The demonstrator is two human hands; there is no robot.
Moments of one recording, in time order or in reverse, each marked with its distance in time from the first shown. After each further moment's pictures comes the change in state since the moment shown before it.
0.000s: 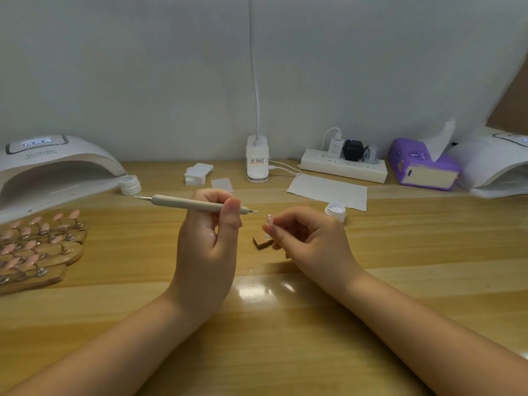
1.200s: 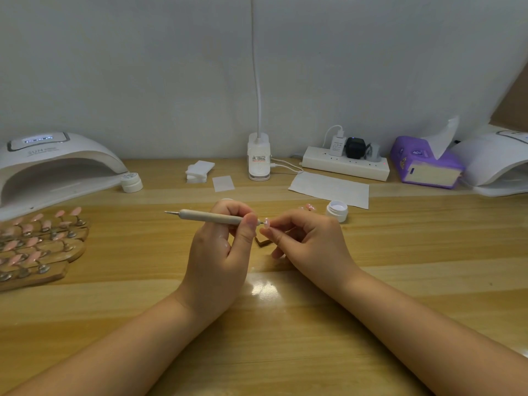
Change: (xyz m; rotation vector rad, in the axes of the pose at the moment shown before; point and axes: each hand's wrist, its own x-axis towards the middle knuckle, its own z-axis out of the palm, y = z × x) left_hand -0.008 -0.011 0.002 0.084 -0.117 0.049; right_hand -0.001 0.003 0.004 -0.018 -0.034 0.055
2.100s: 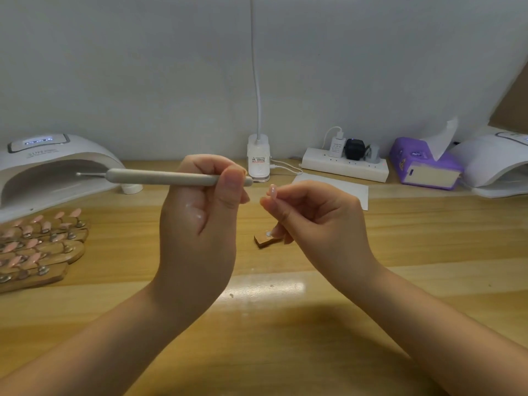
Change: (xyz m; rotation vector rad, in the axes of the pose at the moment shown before) left_hand 0.023 0.055 -0.016 -0.234 0.122 0.107; right_hand 0.004 -0.055 -0.010 0.269 0.135 -0.105
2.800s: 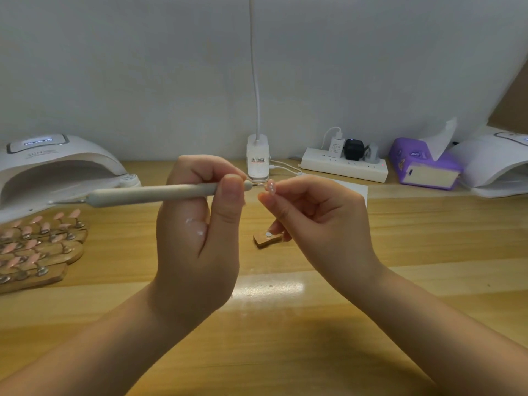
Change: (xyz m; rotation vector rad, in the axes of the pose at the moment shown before) left_hand -0.001 0.006 -0.001 0.099 -0.028 0.206; right_hand 0.000 -0.014 0.002 -0.031 0.027 -0.016
